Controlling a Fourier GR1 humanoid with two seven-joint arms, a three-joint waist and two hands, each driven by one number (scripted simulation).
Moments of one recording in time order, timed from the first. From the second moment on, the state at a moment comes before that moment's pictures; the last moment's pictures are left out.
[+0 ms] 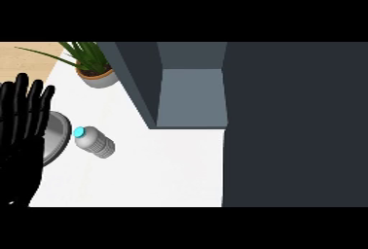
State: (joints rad) left arm -0.02 0.09 0.01 -2.10 0.00 0.00 -0.02; right arm 0.01 -0.09 0.01 -2.10 0.01 0.01 0.00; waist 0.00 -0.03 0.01
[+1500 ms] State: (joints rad) left arm -0.03 0.42 0.36 -1.65 0.57 -0.48 0.13; right arm 0.57 -0.12 0.25 -2.44 -0.16 0.24 0.02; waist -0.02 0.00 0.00
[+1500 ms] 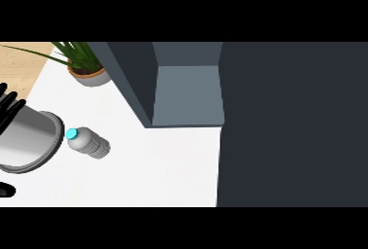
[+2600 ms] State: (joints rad) left arm -0.26 0.38 0.29 -0.81 0.21 -0.60 -0.30; right arm 0.84 -0.18 0.33 -2.50 -0.07 0.28 -0.20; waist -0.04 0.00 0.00
